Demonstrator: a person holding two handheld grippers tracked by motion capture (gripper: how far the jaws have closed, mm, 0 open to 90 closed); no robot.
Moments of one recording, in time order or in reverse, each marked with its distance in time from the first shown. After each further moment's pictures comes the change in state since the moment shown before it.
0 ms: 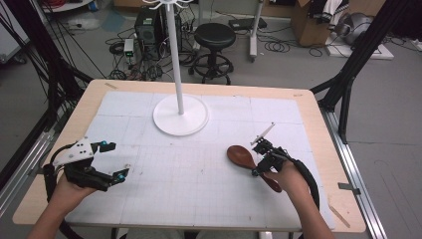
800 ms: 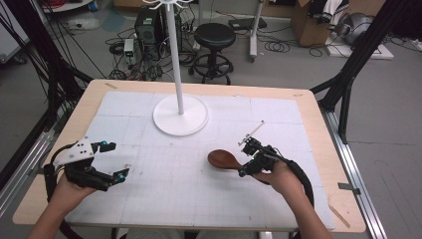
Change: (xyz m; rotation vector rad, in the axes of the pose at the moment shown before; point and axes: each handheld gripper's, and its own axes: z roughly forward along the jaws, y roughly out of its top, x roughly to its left) left arm 0.000 0.000 0.000 0.003 0.002 0.002; right arm 0.045 0.015 -0.021 -0.098 0.092 -0.158
